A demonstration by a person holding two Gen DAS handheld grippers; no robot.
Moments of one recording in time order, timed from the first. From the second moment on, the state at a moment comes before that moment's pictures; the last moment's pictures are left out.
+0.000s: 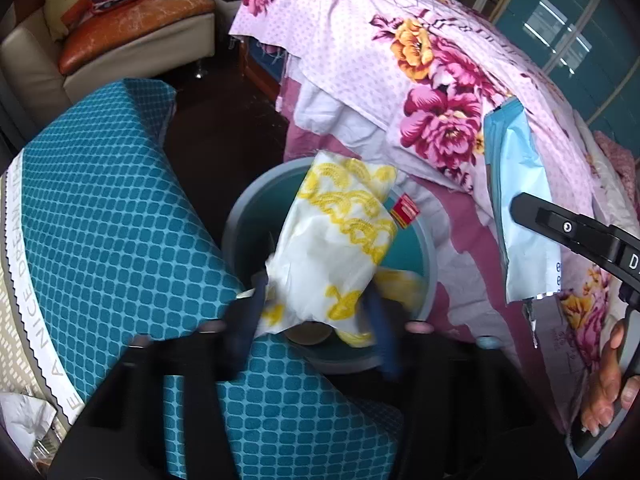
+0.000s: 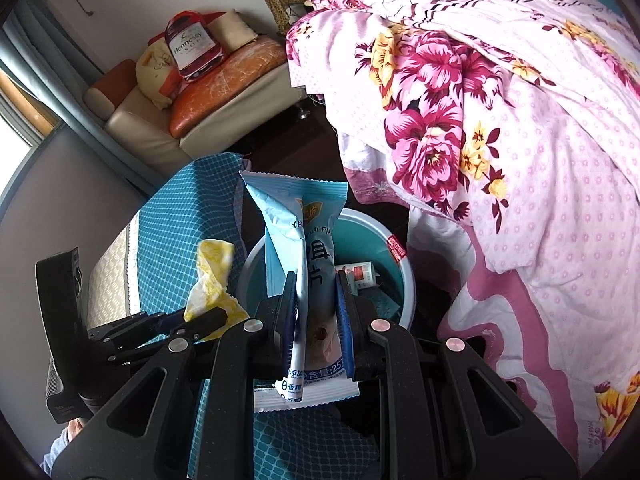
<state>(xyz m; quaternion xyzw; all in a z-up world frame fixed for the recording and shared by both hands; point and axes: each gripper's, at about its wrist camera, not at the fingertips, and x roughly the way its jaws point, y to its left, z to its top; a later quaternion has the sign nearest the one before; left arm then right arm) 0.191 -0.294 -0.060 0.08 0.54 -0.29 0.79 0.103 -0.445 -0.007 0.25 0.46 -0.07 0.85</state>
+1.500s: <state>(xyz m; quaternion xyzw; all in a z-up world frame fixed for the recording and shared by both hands) 0.163 -0.172 -0.048 0.00 0.54 -0.26 0.80 0.131 -0.375 -0.012 0.21 0.50 -0.06 0.84</state>
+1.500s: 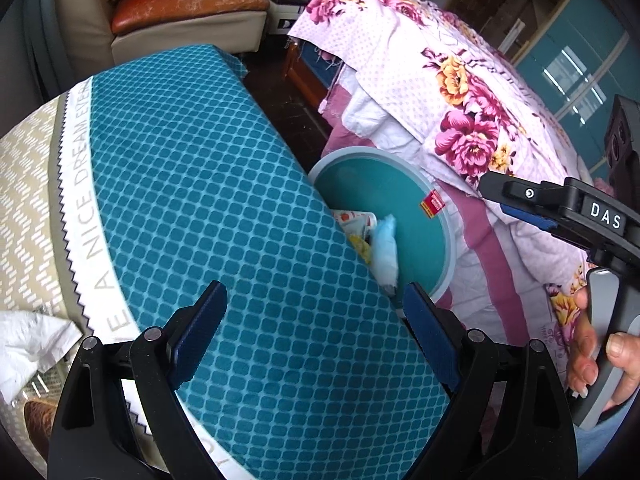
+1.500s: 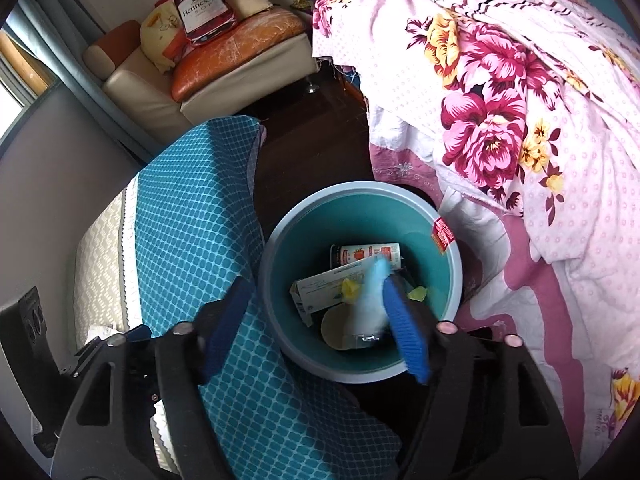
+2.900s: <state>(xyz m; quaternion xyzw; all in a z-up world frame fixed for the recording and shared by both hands) 0.062 0.112 -0.068 -0.08 0.53 -0.10 0.84 0.116 -0.078 -0.028 0.04 0.60 0.19 0.78</state>
